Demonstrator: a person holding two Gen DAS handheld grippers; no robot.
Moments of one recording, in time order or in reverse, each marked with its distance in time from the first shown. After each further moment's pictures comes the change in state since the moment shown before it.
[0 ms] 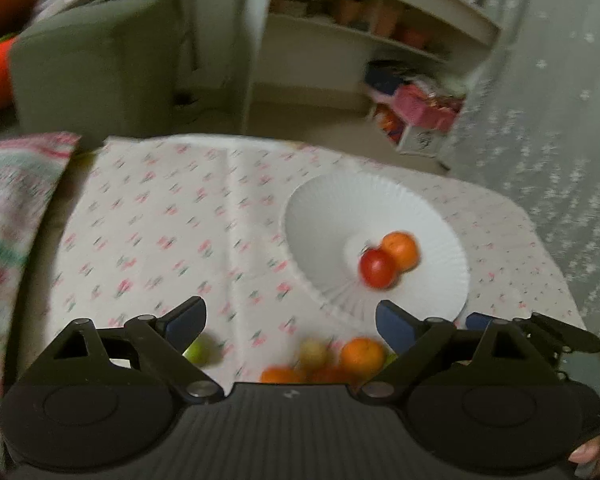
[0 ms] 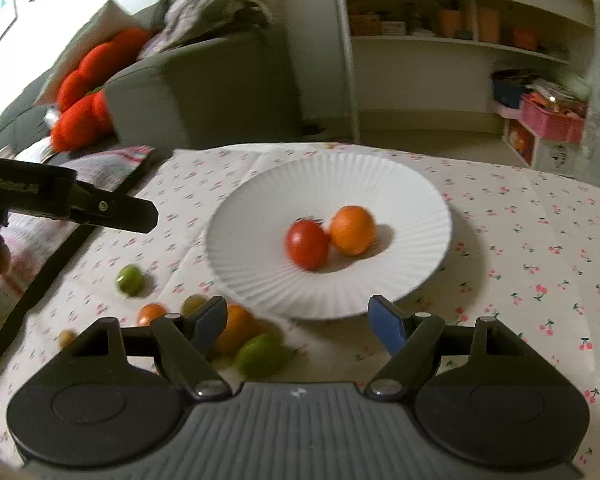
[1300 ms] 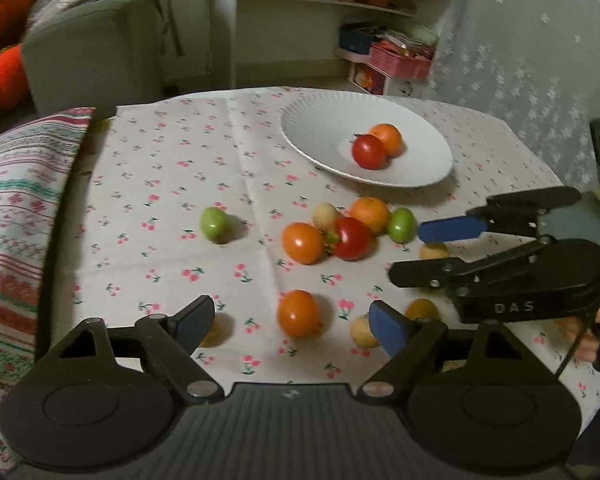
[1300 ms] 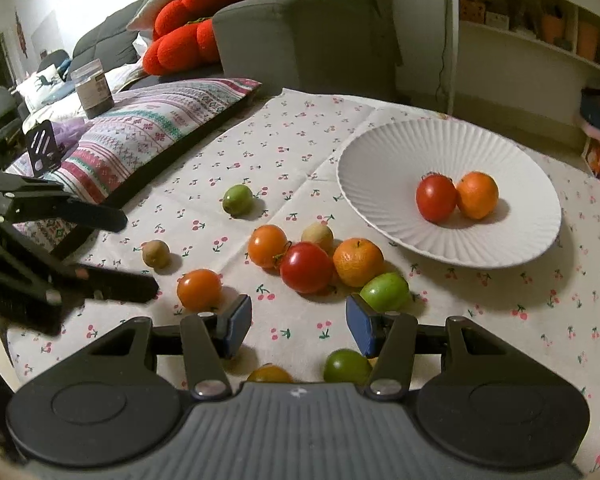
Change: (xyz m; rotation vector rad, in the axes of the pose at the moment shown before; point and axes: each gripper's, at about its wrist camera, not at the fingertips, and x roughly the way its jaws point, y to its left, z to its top) left arm -0.037 0.006 -0.092 0.194 0.029 0.013; right arm -0.003 0.054 -0.025 -0.199 0.106 0.144
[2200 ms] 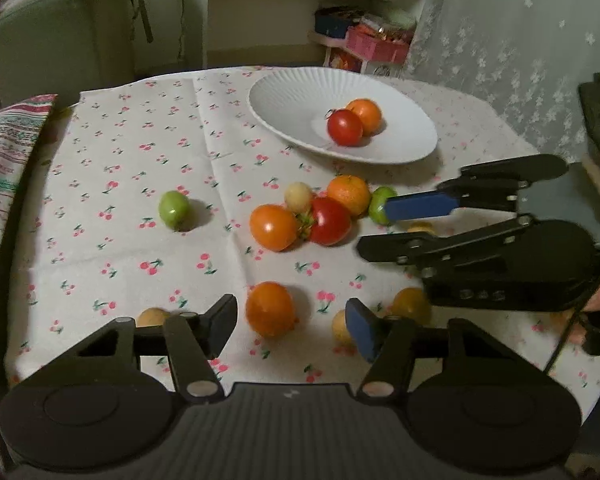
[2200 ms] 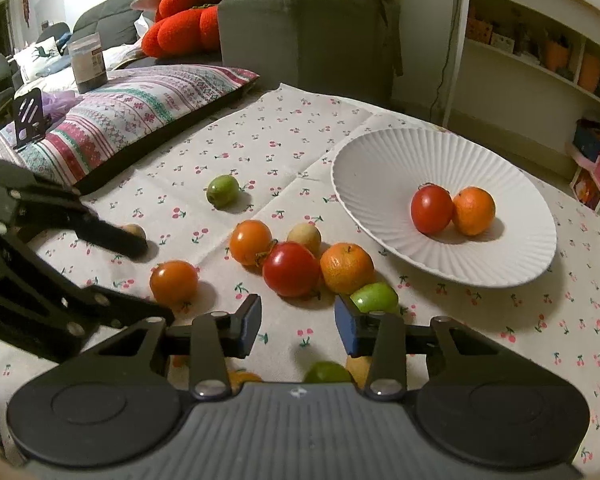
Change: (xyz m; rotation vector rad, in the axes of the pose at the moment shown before) left arm 0.026 -0.007 -0.003 0.013 0.030 -0.081; right arm 0.016 0.004 0.003 -0.087 -0.006 -0.065
